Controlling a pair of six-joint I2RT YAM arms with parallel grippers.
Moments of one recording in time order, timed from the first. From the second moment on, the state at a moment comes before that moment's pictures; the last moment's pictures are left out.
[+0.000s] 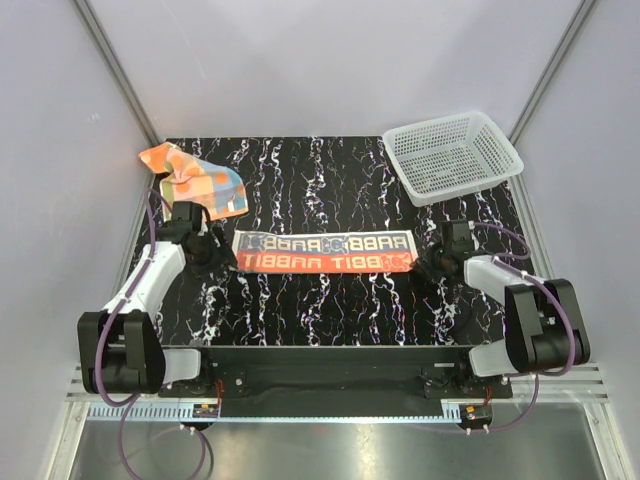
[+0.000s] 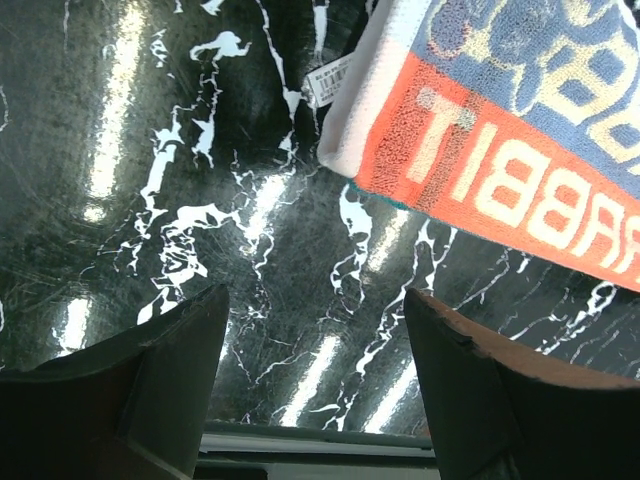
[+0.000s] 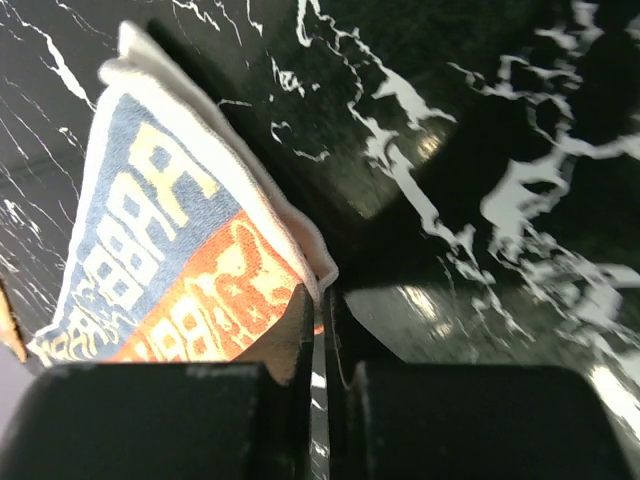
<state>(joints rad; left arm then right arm) 0.00 1.29 0.86 -0.76 0.07 -0.49 0.13 1.45 0.60 -0.10 -0.09 1.03</state>
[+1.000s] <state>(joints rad) -0.01 1.23 0.86 -0.75 0.20 -0.42 0.53 1.56 1.26 -0.67 0.19 0.78</state>
